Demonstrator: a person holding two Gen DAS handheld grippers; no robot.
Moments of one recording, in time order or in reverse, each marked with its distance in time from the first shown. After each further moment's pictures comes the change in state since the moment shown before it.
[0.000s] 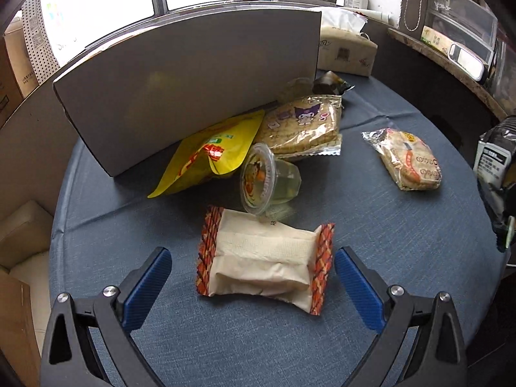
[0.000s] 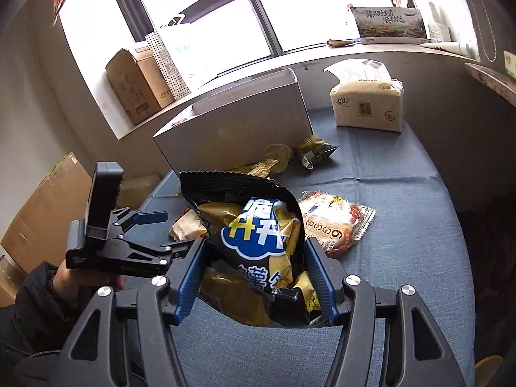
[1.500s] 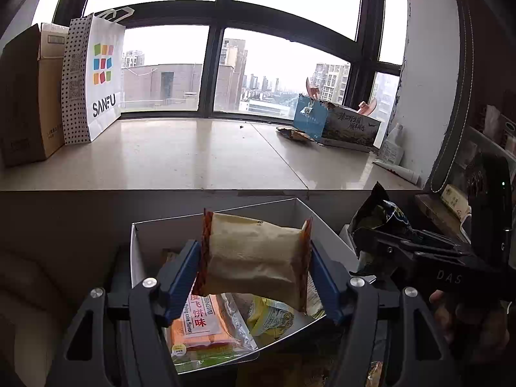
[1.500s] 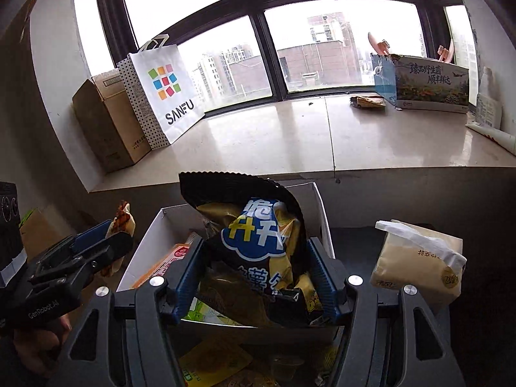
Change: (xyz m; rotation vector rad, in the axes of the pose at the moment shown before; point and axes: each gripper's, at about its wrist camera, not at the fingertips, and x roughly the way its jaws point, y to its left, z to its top) left arm -0.075 0.126 0.203 -0.254 -0.412 -0.058; right arm 0.132 0.021 0.259 -0.041 -0.055 -0.099
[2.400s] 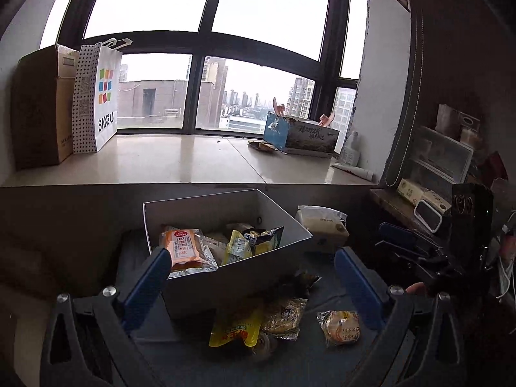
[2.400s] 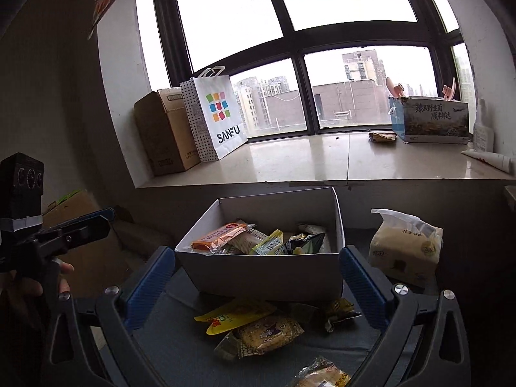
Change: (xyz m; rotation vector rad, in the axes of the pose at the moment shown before) left arm -0.162 -0.033 -0.071 0.067 -0.093 -0.082; right arm -0.139 0.020 -0.098 -0.127 -0.187 0.136
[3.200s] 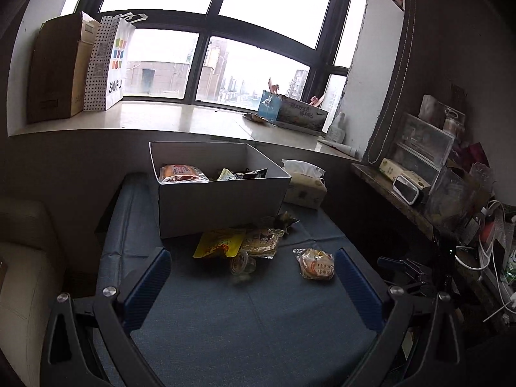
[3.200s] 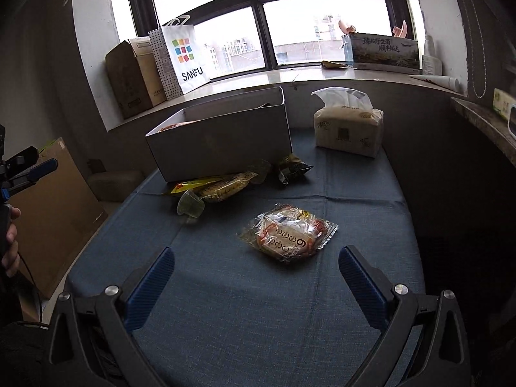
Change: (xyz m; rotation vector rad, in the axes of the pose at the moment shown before) left arm -0.070 -0.010 -0.099 -0.085 0.064 -0.050; right arm -0.059 -0.025 -0.147 0.060 0.226 -0.145
